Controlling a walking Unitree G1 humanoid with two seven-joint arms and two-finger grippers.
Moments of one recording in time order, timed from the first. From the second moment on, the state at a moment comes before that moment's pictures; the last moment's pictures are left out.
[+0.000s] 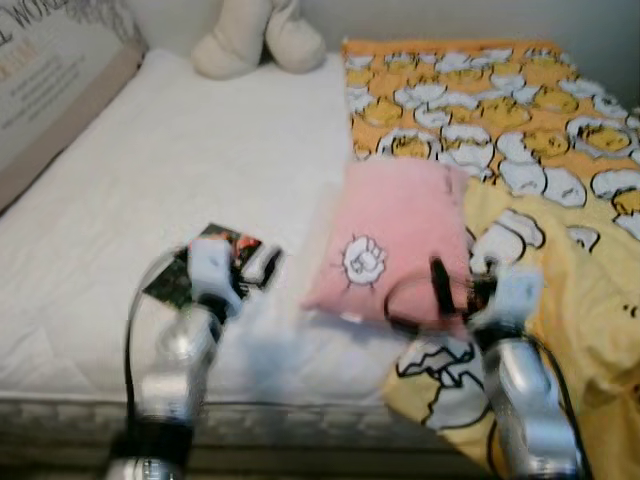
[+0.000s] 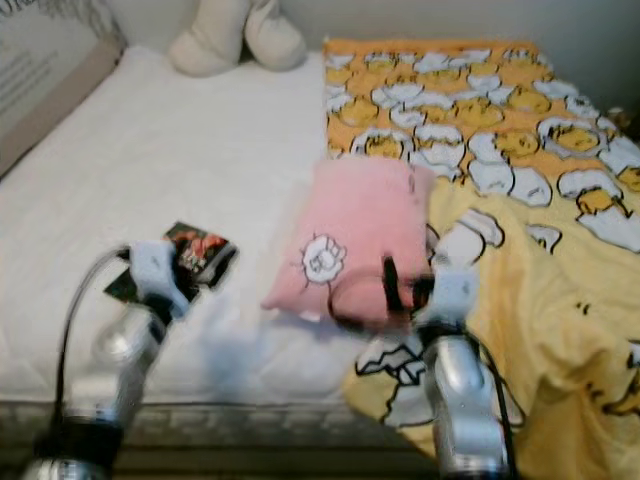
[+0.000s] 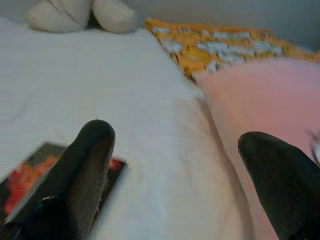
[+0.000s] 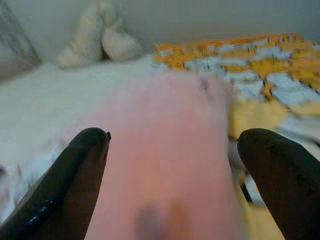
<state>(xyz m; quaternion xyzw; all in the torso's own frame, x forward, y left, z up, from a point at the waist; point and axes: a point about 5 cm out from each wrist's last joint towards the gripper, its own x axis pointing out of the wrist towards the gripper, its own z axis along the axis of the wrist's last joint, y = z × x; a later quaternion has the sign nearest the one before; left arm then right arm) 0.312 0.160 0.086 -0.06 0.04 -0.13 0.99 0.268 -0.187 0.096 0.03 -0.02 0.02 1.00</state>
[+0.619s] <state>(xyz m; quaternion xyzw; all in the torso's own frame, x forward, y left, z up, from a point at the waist) 0.368 0.139 0.111 -0.13 0.09 -0.23 0.96 0.265 -0.238 0.106 0.04 0.00 -0.11 0.99</state>
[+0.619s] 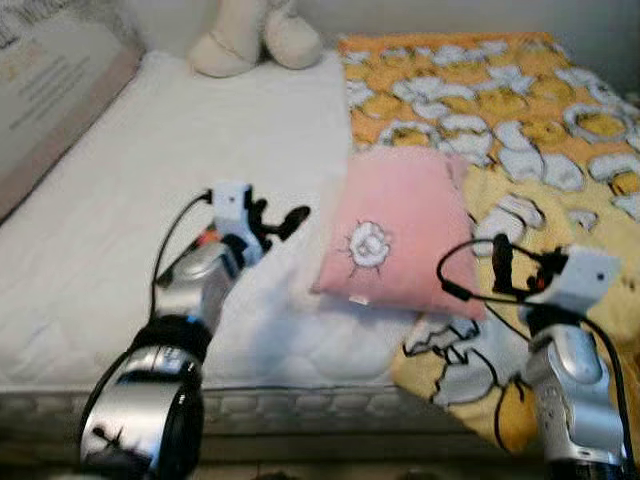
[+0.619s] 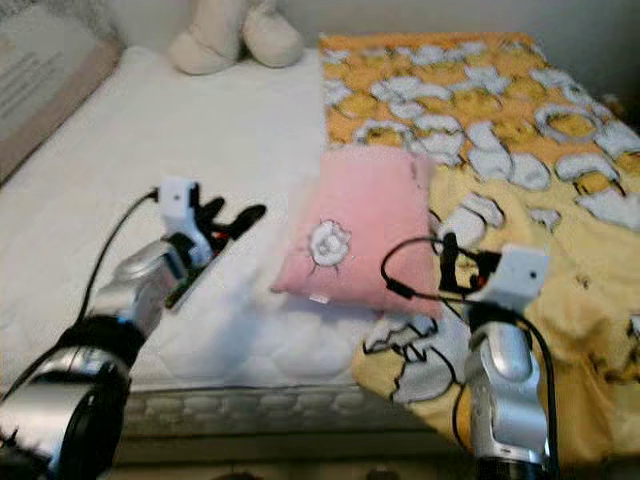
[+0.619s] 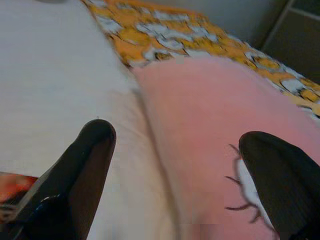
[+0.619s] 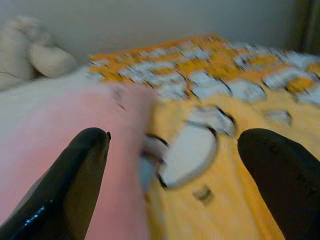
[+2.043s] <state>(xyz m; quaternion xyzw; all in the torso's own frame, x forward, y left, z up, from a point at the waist) 0.381 0.093 0.129 -0.27 0.08 -0.27 0.92 0.332 -0.210 0.119 0.17 0.02 0.00 0.98</state>
